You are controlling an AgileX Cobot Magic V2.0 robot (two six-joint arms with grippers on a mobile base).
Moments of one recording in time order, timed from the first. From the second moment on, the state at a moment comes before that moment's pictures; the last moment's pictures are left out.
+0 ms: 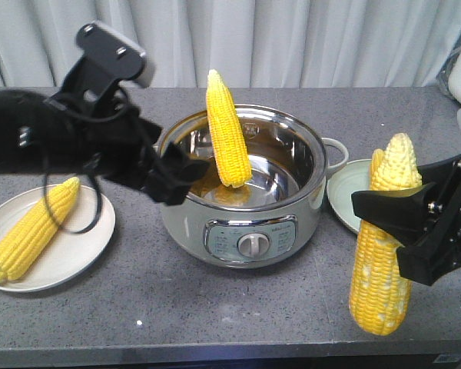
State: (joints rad) left arm -0.56 1.38 -1.24 -0.27 0.59 0.39; right arm 0.25 0.89 -0.90 0.60 0.74 -0.64
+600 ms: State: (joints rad) left arm -0.75 1.88 -1.89 0.35 1.03 -0.34; right arm 0.25 0.89 -0.90 0.60 0.75 -0.64
